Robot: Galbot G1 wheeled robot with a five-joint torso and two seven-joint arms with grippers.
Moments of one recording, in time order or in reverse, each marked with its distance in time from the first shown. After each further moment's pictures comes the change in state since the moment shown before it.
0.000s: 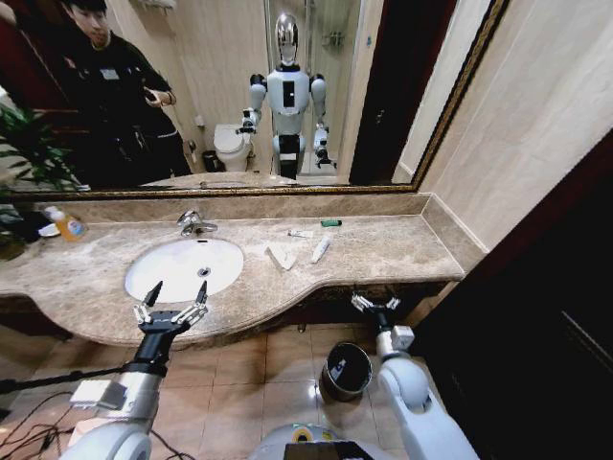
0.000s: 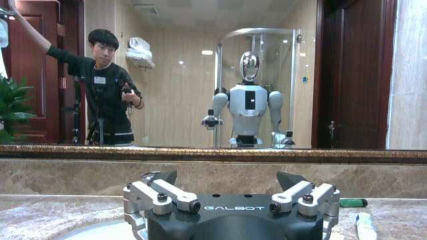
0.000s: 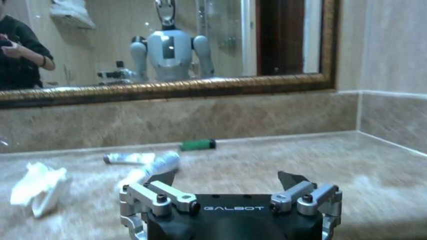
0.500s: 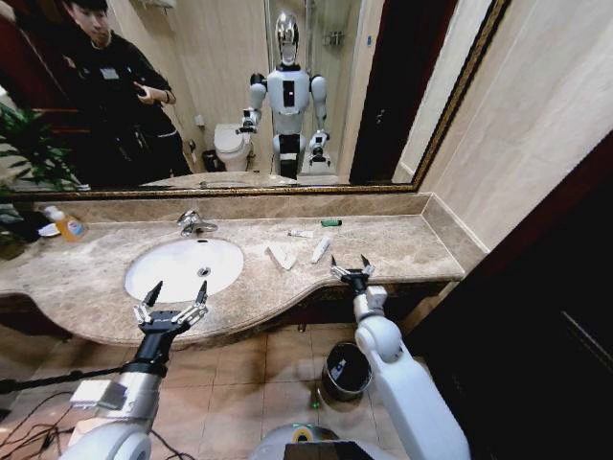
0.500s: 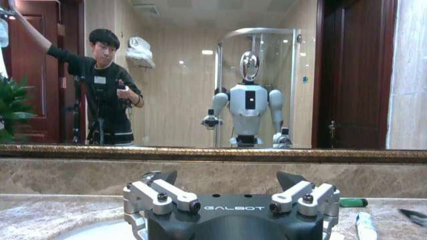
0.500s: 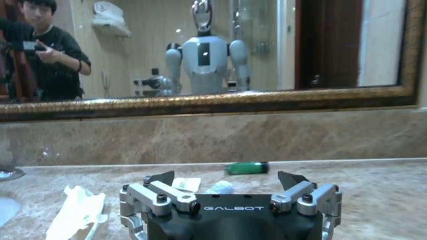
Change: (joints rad) left arm 0.000 0.000 0.000 0.000 0.000 0.000 0.000; right arm 0.320 0.033 -0.171 -0.183 0.000 -0.094 0.016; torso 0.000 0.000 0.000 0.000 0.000
